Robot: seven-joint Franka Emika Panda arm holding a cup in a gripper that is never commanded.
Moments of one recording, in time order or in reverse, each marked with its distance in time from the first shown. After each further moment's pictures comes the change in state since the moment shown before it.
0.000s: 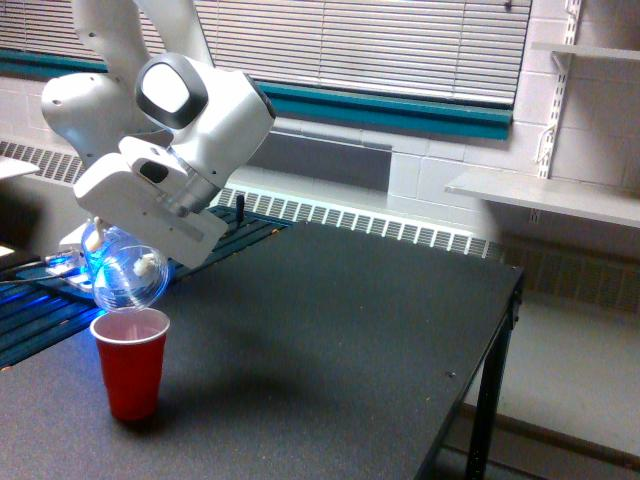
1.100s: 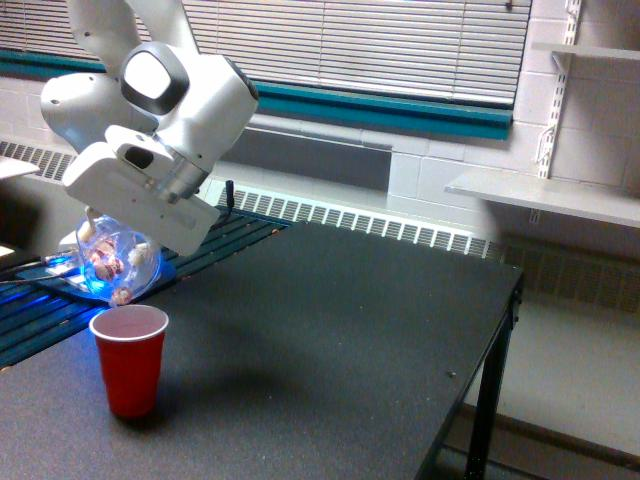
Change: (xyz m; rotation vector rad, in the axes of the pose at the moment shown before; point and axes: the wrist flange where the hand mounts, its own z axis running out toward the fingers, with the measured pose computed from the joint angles) arm -0.007 0.021 -0.001 0.048 -0.008 0.037
